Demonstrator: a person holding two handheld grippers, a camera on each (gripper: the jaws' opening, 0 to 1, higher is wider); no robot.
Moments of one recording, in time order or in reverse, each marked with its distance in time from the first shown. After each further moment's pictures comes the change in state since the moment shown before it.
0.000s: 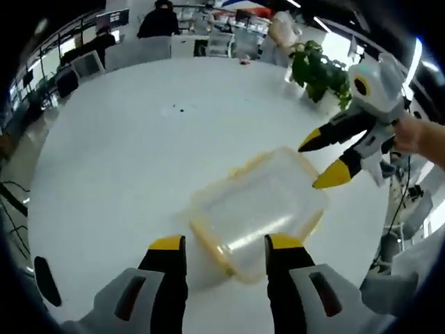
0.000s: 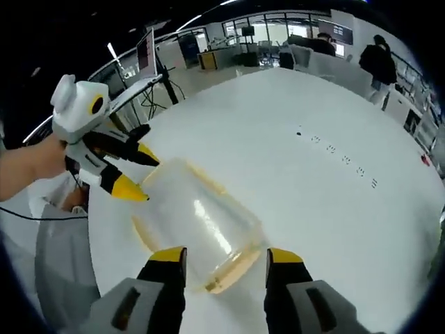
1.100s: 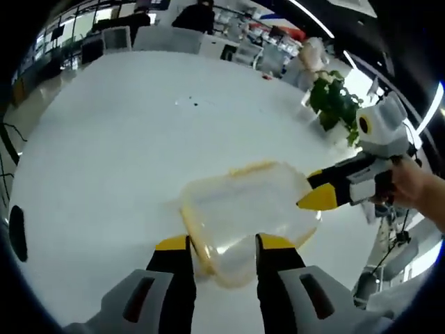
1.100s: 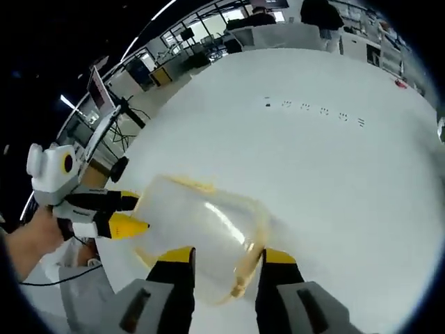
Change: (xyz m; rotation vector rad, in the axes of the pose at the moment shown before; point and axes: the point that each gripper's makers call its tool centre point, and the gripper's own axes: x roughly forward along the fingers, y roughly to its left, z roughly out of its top) left arm 0.006 -0.011 -0.007 -0.188 -0.023 -0.012; right arm 0.012 0.018 -0.010 0.311 0.017 0.009
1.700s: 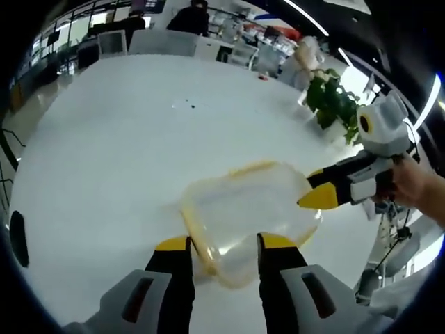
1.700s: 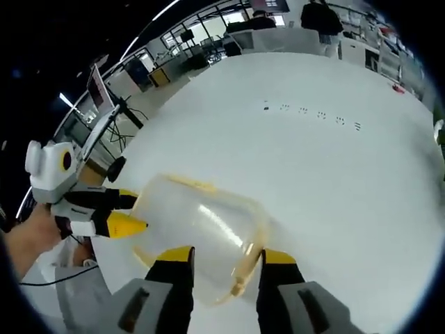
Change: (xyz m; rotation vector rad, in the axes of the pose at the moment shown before) left arm 0.000 0.000 0.003 0.030 -0.011 -0.015; right arm -0.003 -0.005 0.002 0.010 -0.038 -0.045
